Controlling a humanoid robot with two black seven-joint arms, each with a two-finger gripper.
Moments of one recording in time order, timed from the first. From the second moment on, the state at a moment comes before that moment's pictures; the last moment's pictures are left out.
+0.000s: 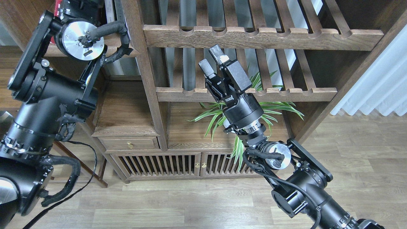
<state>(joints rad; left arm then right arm) -0.96 0.00 -1.26 -1.29 0.43 -0.11 -0.17 0.34 0.01 0.98 1.32 0.29 0.58 -0.02</state>
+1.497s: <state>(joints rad) -0.66 0.00 -1.12 -1.33 0.29 -0.49 0.08 0.36 0.02 0.99 1.30 0.29 0.58 -0.02</state>
